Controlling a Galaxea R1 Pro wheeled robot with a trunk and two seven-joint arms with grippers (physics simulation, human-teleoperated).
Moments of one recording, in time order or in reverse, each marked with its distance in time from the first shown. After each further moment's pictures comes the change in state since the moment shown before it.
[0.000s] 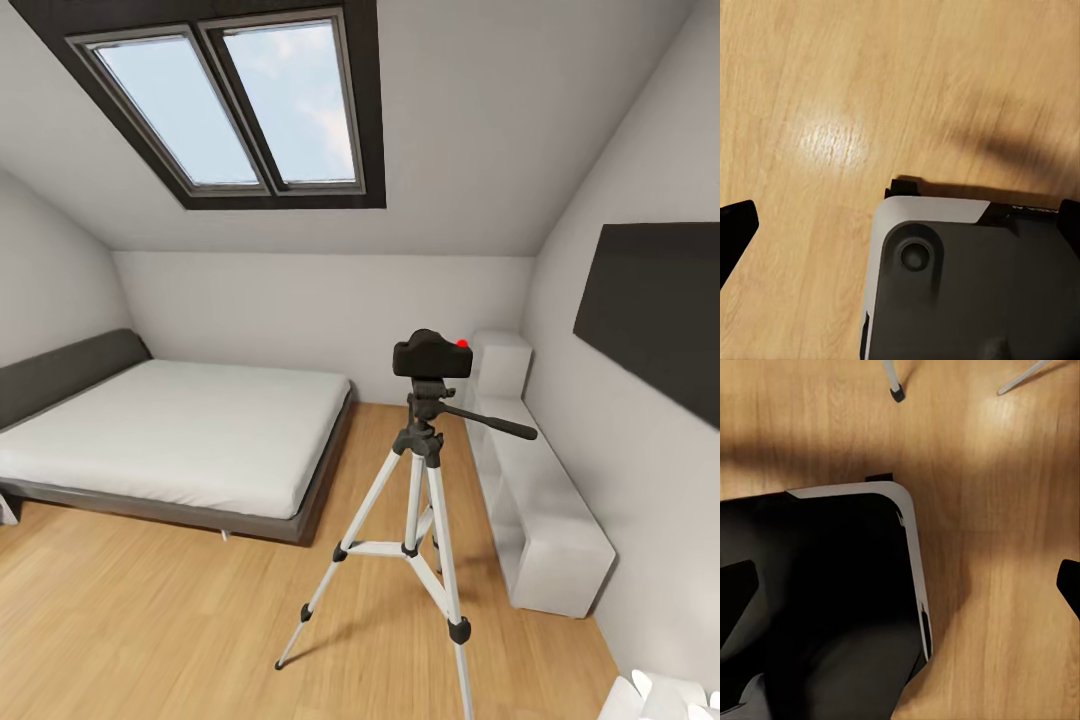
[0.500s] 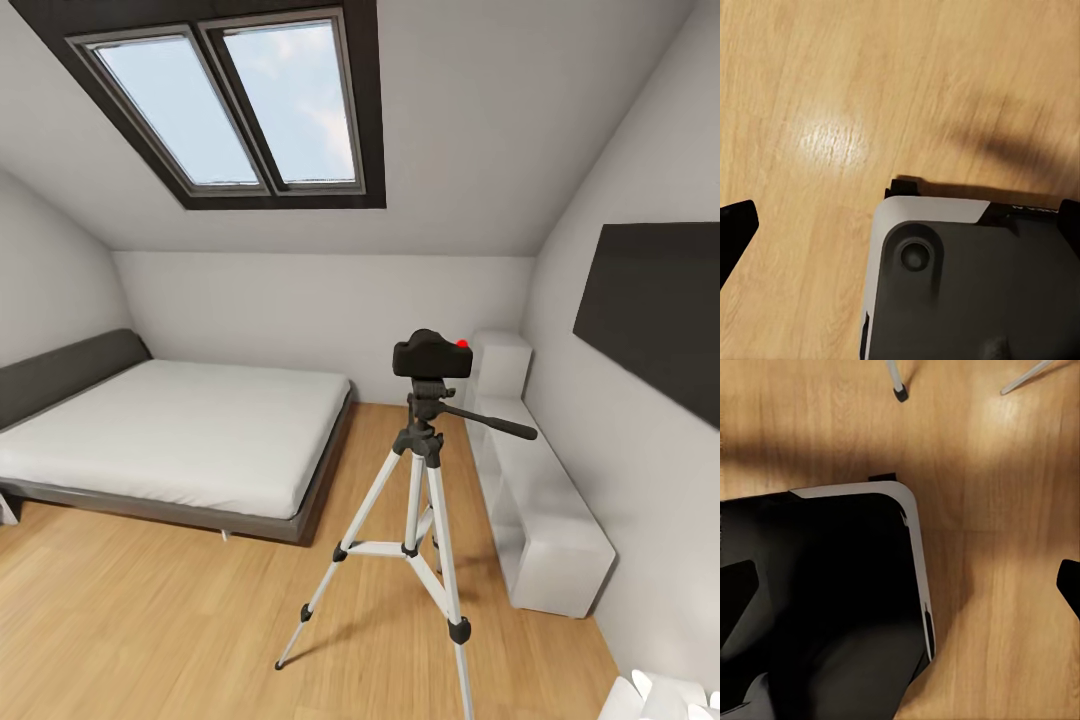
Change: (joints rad) left arm 0.000 0.000 0.000 0.000 0.000 0.000 0.000; right arm 0.000 0.005 -0.002 -0.003 0.003 0.003 0.001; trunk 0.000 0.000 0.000
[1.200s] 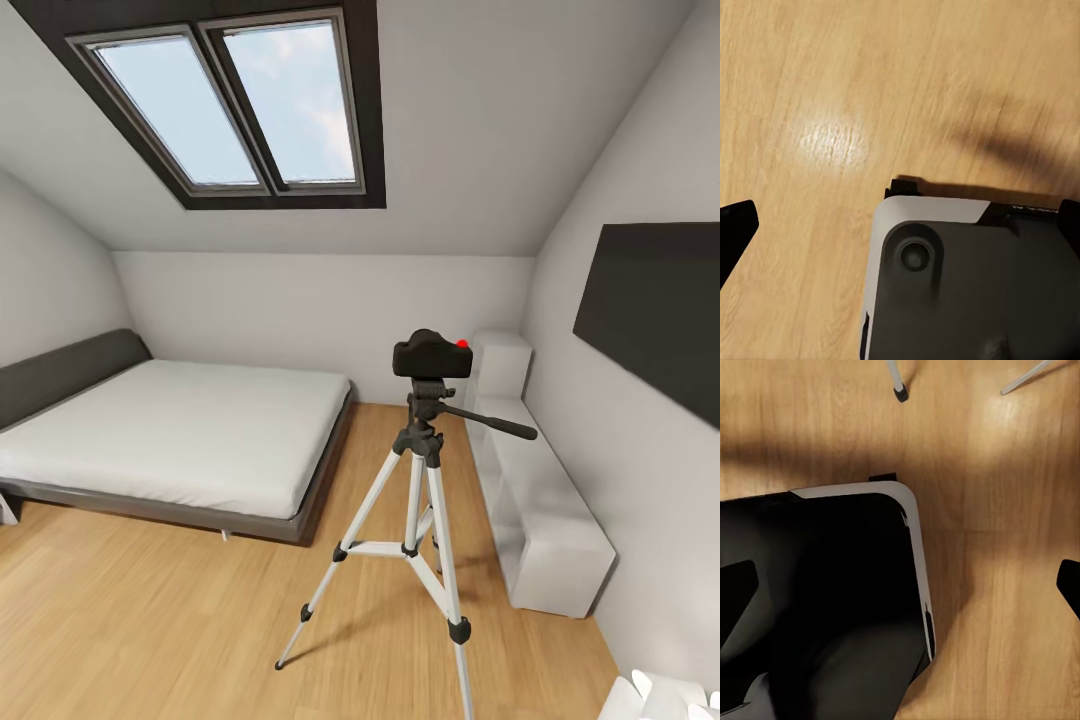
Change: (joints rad) left arm 0.000 0.000 0.000 0.000 0.000 0.000 0.000; right arm 0.000 0.001 0.000 0.000 0.000 0.000 0.000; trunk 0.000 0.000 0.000
